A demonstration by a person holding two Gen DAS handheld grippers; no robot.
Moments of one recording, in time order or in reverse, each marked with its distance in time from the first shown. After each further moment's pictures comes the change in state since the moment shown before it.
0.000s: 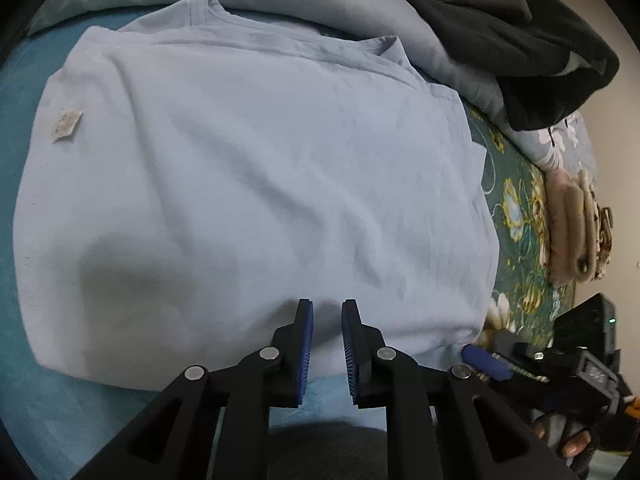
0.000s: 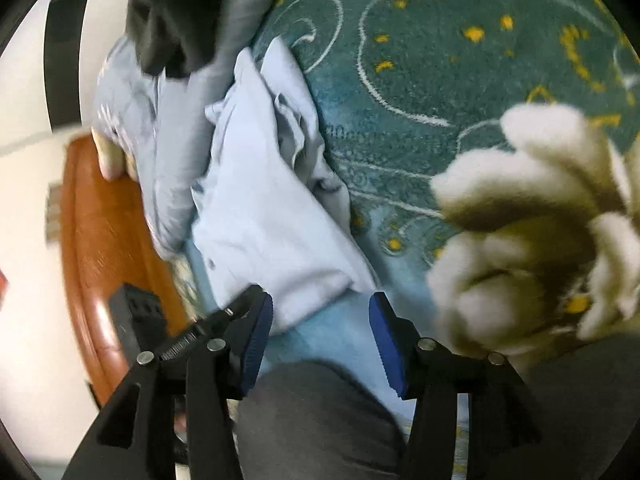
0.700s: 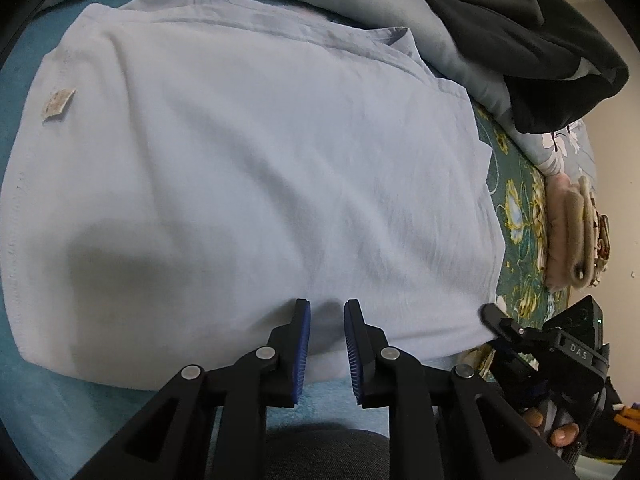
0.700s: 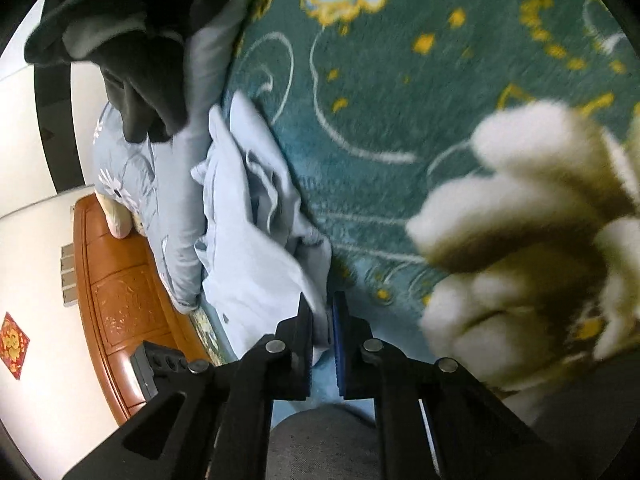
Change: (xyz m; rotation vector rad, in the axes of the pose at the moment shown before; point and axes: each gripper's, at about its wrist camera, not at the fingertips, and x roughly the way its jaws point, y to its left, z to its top) left arm 0.015 0.005 -0.002 -0.023 0.029 -0.014; right arm 0.003 -0.013 0.011 0.121 -0.136 0.079
